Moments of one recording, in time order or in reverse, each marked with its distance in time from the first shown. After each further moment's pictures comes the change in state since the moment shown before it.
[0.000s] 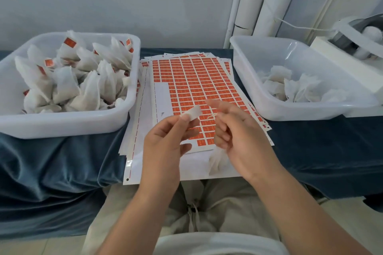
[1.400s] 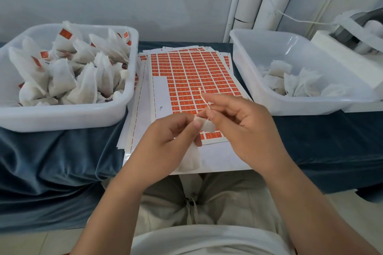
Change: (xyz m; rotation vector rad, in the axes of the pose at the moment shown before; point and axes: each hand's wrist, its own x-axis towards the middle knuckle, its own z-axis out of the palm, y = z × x) left_hand 0.005 0.018 -0.024 0.718 -0.420 0.378; right_hand -0.015 -0.021 -0.001 -0.619 -0.005 -0.369
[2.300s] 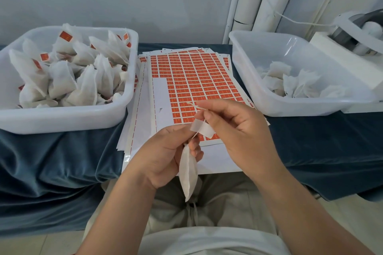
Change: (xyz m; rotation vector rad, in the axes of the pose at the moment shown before) left_hand 0.008 -0.010 0.011 -0.957 -0.220 -0.491; right_hand -0.004 -0.004 0.012 0.174 0.031 -0.004
